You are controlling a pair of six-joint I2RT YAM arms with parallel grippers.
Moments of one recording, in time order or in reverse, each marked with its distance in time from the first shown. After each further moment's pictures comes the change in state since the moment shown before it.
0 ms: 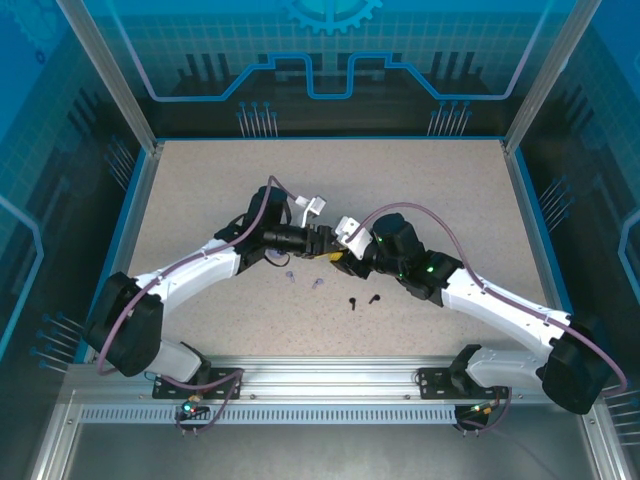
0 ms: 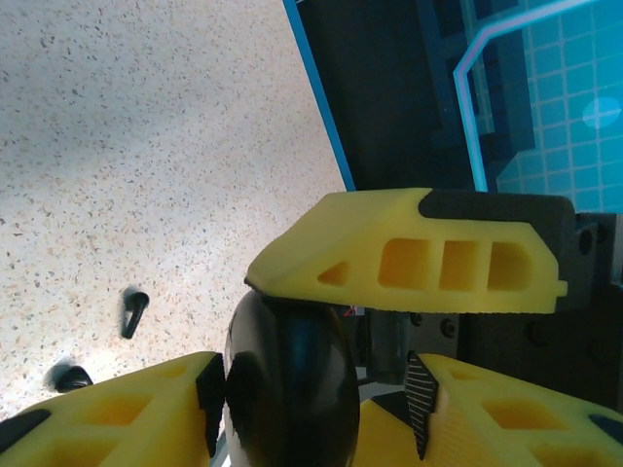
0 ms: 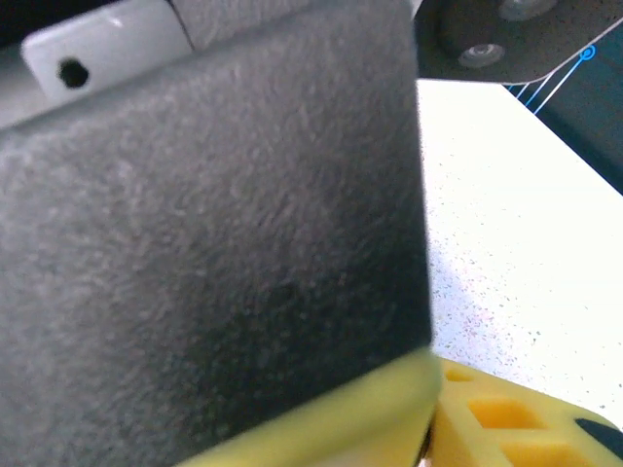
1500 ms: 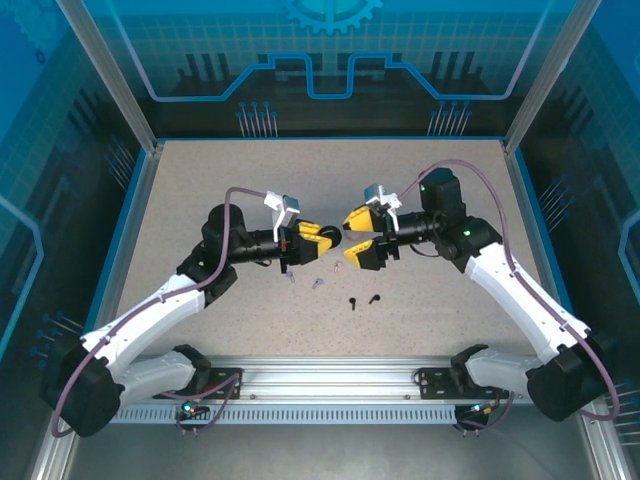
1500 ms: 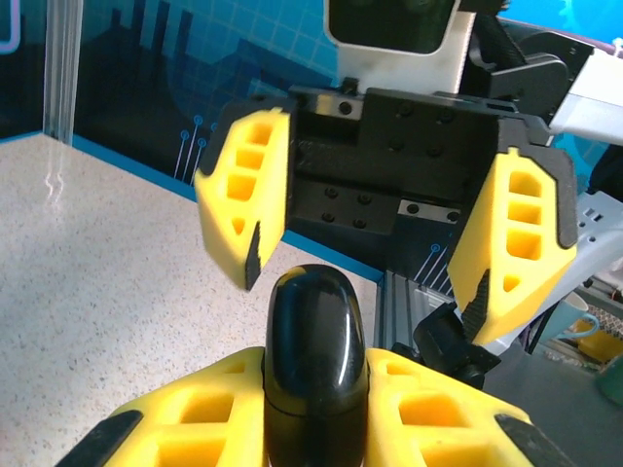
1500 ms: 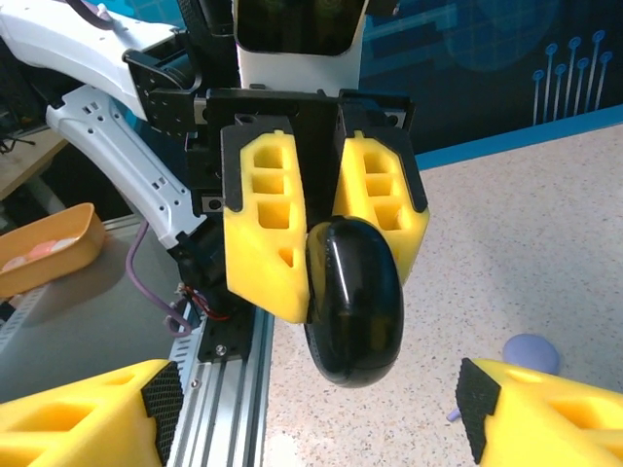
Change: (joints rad) left arm -0.010 -0.367 -0.183 0.299 -0.056 0.463; right arm -0.323 0.011 0.253 -0.238 -0.987 0.086
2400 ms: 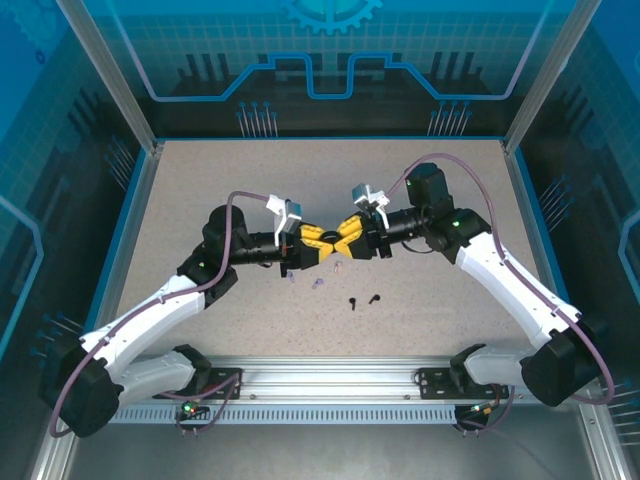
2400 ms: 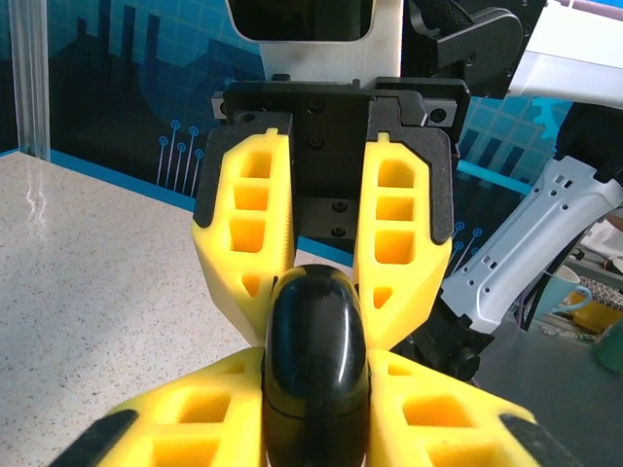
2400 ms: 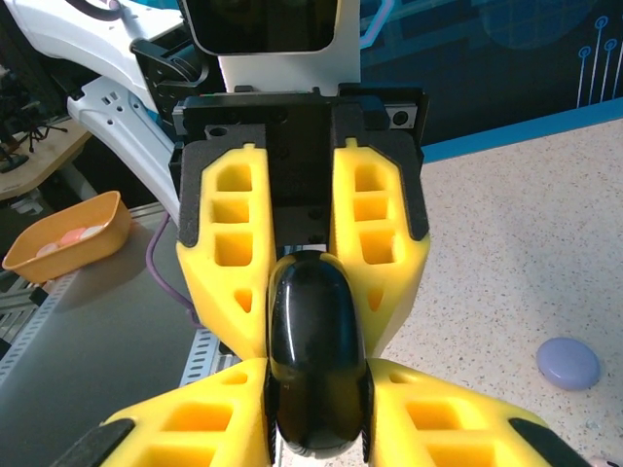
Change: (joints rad) left arm -0.016 -0.002 0.000 -0.007 0.031 0.063; right arm 0.039 0.072 0.069 -0.063 -0.015 -0.030
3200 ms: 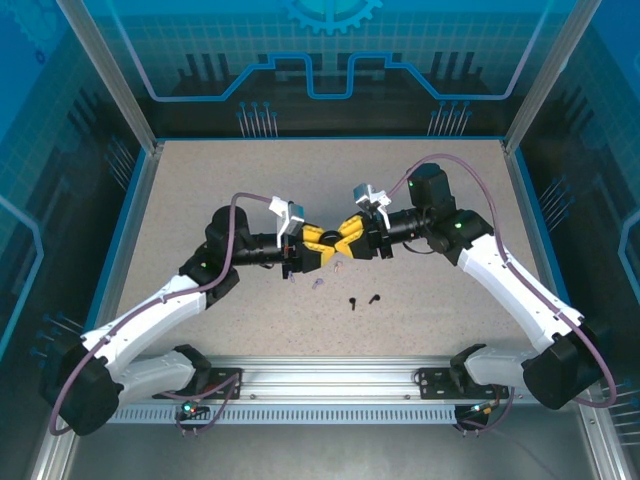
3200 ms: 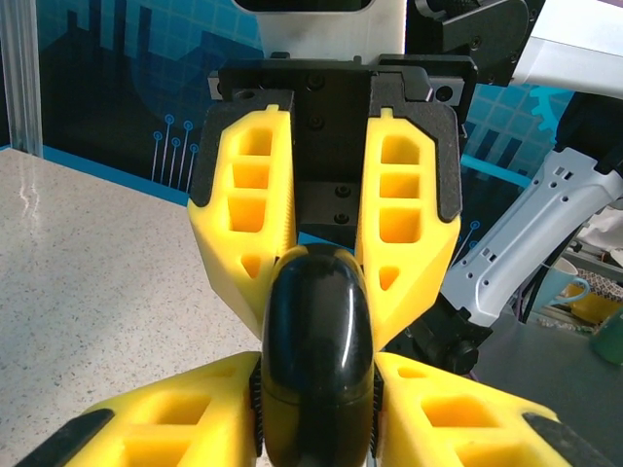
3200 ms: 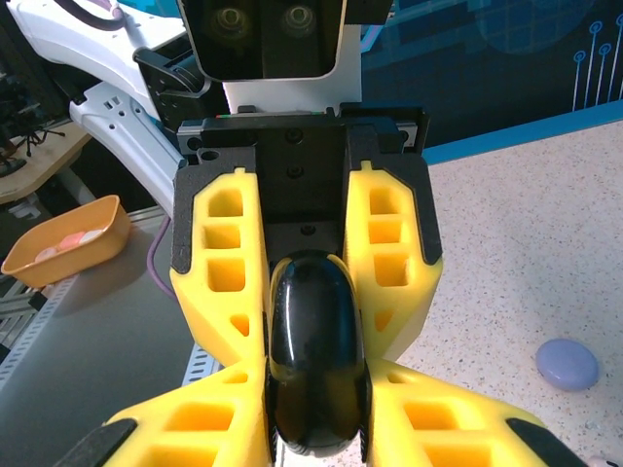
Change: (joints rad) left arm -0.017 0.009 0.000 -0.004 -0.001 0.010; right arm 0.000 -0.017 -0.008 0.010 0.007 0.020
